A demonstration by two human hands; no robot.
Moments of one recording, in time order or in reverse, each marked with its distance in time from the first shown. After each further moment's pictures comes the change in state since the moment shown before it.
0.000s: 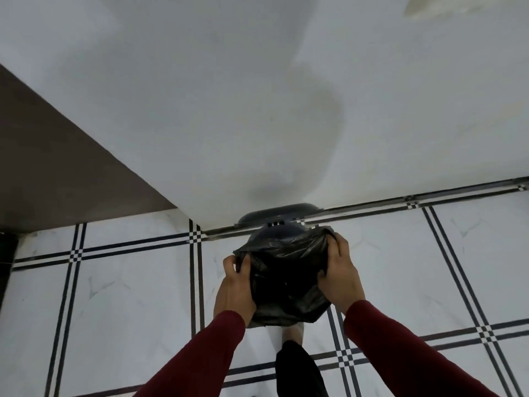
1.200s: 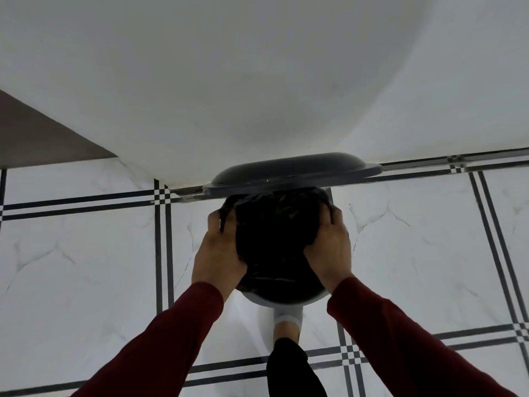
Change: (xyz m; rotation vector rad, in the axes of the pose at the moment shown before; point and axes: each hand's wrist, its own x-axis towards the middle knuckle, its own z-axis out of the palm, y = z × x) left_hand 0.157 -0.050 0.143 -0.159 0.073 0.021; right_hand 0.132 0.099 0.190 -0.080 -0.003 0.044
